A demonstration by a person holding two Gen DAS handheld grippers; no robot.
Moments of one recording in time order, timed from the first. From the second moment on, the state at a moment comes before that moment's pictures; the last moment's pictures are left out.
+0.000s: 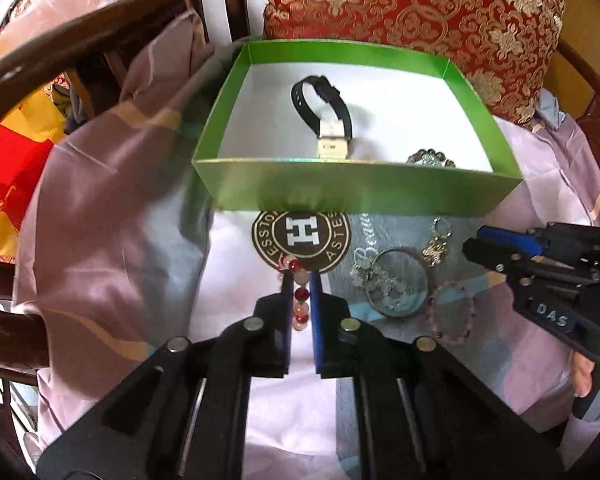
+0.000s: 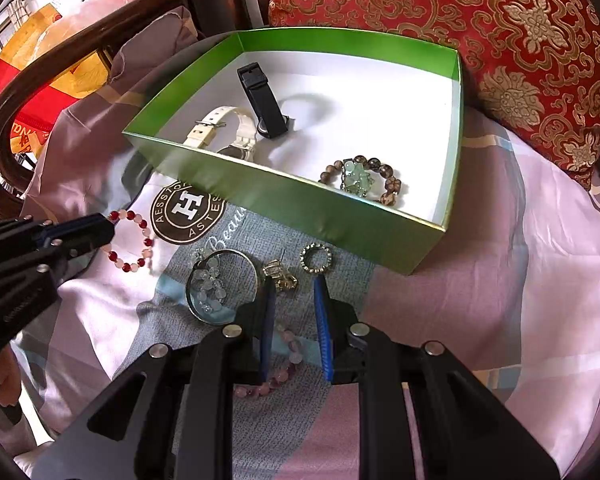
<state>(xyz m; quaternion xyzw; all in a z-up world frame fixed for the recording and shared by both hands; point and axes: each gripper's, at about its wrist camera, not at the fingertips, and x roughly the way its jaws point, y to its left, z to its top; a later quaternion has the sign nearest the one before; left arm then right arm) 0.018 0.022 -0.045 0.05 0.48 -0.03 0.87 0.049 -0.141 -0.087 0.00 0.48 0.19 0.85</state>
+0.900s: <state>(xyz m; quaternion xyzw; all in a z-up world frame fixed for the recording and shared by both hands) 0.020 0.024 -0.031 0.05 0.47 -0.05 0.88 0.047 -0.140 -0.085 0.00 0.48 0.19 0.86</state>
